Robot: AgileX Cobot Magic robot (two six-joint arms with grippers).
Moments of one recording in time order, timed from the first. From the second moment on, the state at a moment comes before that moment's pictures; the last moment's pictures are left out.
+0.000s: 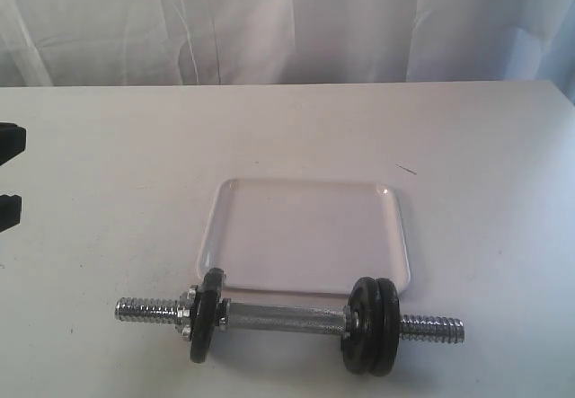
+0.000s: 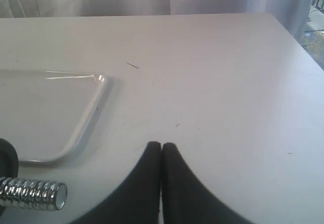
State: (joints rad) left arm -0.28 0.78 -0.48 -1.01 0.16 1.18; right arm 0.04 0.05 -0.01 0.10 0.34 -0.02
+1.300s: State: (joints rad) left arm -0.28 0.46 -0.10 -0.66 0.08 0.62; right arm 0.04 0.05 -0.01 0.10 0.33 -0.02
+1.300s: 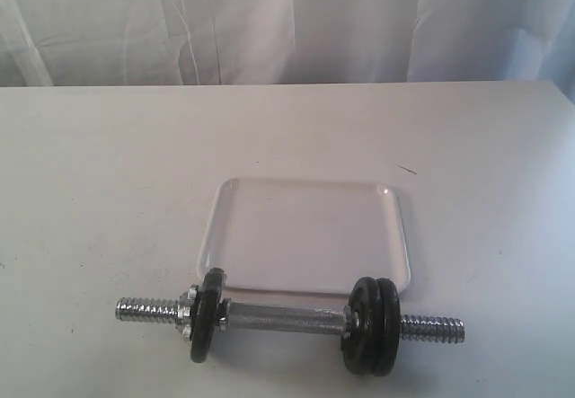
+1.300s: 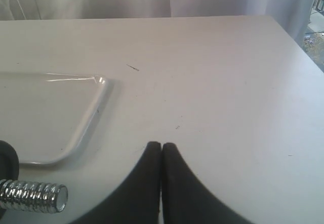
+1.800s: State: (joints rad) left arm -0.06 0.15 0.02 -0.47 0.28 0.31; right arm 0.04 0.05 -0.01 0.10 0.33 -0.02
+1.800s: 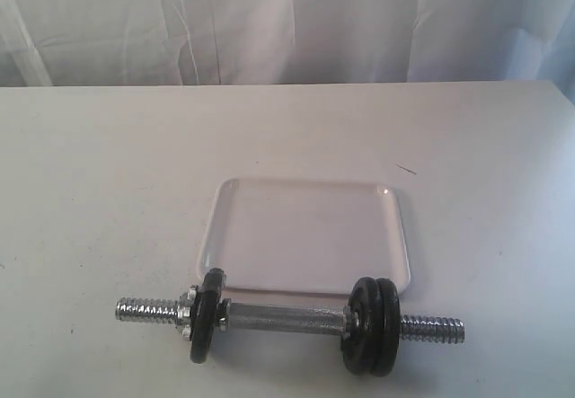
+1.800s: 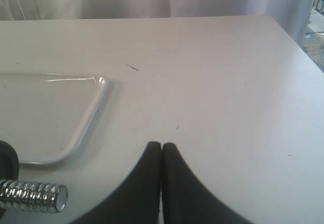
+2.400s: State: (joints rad) left arm 0.00 0.01 0.02 -0.28 0.41 0.18; right arm 0.04 0.05 -0.01 0.10 0.33 -0.02
